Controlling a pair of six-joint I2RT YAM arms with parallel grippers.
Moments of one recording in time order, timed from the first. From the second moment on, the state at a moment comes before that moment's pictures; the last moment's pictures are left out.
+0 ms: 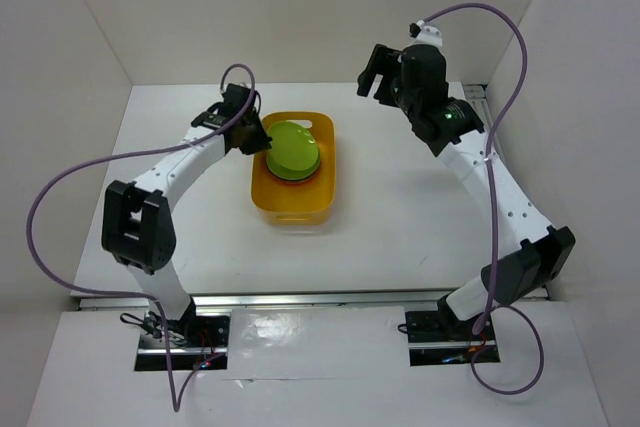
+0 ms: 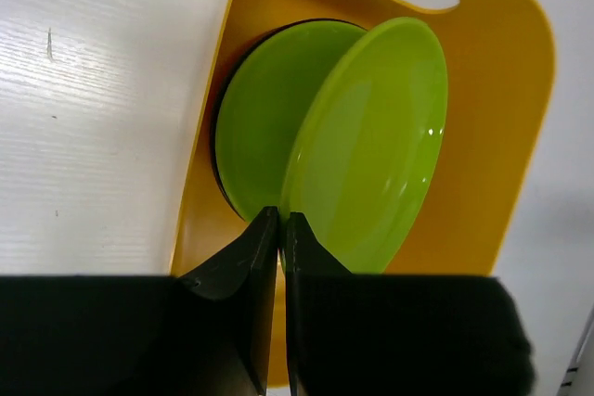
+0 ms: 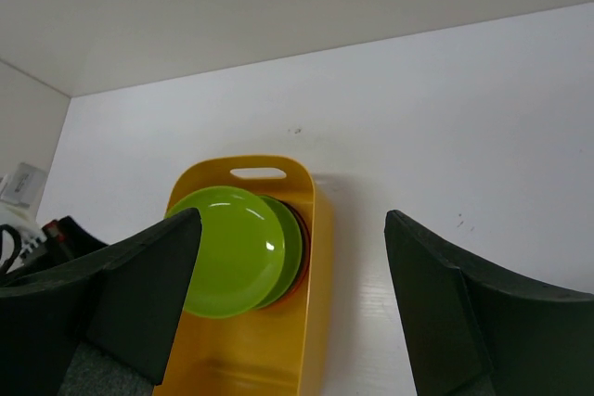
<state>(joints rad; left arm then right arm) -0.31 1.71 1.47 -0.57 -0.05 -0.71 0.43 1.50 1.68 -0.47 0.24 0.46</state>
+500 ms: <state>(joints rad) -0.34 1.85 1.59 -0.59 -0.10 -0.72 0.42 1.48 1.66 -0.50 0.22 0.46</state>
